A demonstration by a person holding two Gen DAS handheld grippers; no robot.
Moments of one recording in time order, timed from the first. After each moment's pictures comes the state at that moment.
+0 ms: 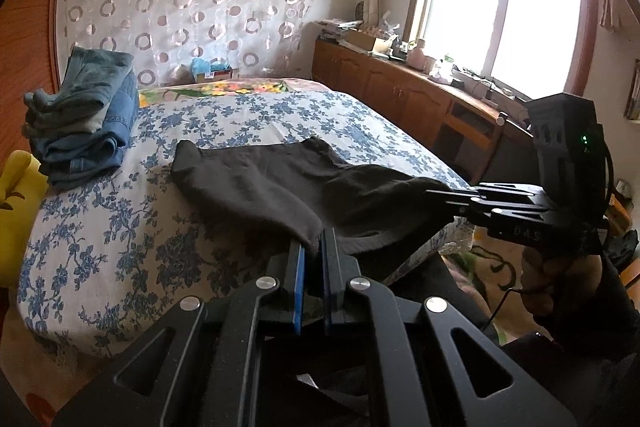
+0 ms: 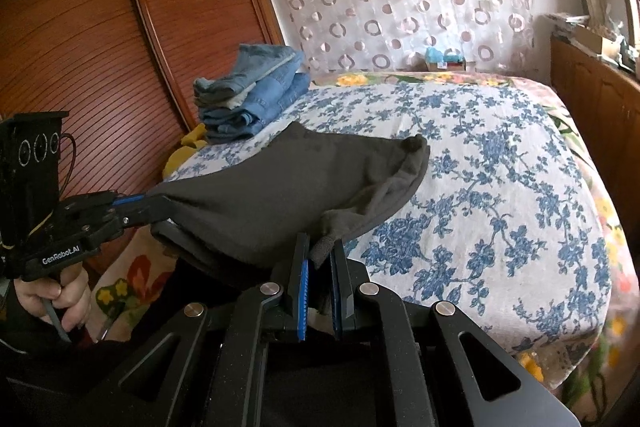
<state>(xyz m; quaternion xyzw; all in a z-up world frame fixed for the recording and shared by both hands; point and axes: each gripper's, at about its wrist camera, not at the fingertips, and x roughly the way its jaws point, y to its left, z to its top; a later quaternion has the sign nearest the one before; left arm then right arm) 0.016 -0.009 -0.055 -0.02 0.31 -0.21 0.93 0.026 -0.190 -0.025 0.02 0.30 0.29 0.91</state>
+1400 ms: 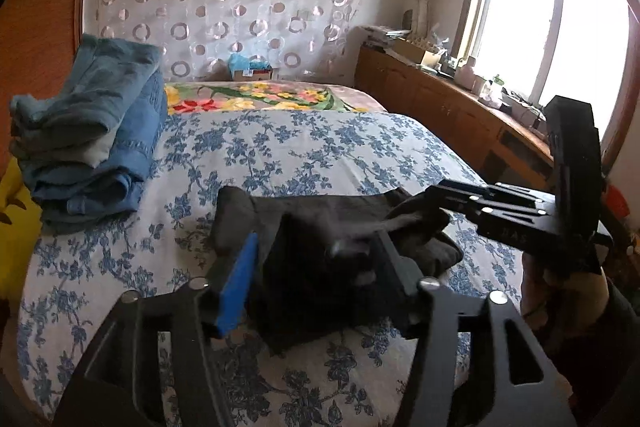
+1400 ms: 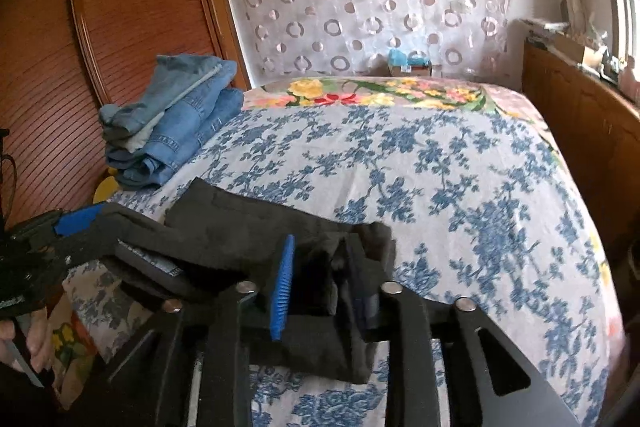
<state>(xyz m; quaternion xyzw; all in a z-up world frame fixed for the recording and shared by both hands) 0.138 0.021 -0.067 -0.05 0.32 -0.14 0.94 0.189 -0.133 -0.028 0.00 0.30 0.21 0.93</state>
